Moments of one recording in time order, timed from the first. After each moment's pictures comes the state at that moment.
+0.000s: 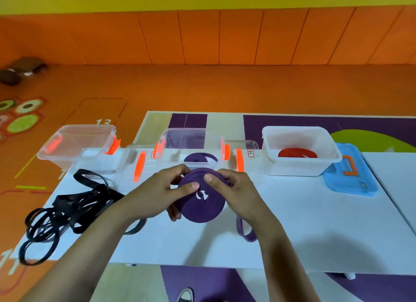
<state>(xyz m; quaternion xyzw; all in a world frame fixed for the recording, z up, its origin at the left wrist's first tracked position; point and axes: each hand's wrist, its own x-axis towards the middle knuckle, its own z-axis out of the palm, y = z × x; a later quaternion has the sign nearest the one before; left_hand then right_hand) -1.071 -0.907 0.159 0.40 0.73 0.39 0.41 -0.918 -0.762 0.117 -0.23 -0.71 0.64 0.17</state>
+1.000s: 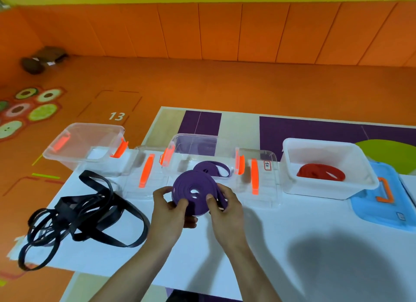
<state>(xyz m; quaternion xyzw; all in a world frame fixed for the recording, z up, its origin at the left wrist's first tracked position) -1.072 -0.867 0.080 0.00 0.74 0.61 0.27 -0.991 -0.769 0.037 -0.38 -0.62 0.65 0.24</state>
